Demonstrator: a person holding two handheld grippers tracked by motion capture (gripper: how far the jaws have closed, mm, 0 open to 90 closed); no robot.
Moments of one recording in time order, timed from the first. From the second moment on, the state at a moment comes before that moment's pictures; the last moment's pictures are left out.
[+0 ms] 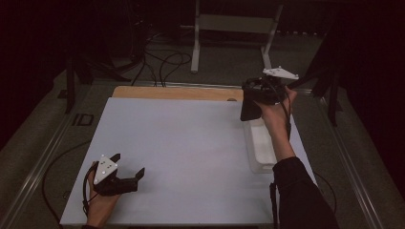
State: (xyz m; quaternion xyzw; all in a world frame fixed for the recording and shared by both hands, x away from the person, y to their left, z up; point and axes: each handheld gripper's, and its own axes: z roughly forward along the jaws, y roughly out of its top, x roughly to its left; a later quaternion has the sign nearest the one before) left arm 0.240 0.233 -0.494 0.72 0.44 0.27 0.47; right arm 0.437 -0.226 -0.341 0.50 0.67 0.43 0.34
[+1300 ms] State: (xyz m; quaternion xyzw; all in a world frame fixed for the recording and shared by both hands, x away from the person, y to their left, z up) left arm 0.239 0.235 -0.494 0.72 0.44 0.26 0.47; right arm 0.496 -0.254 -0.421 0.58 0.67 0.32 0.32
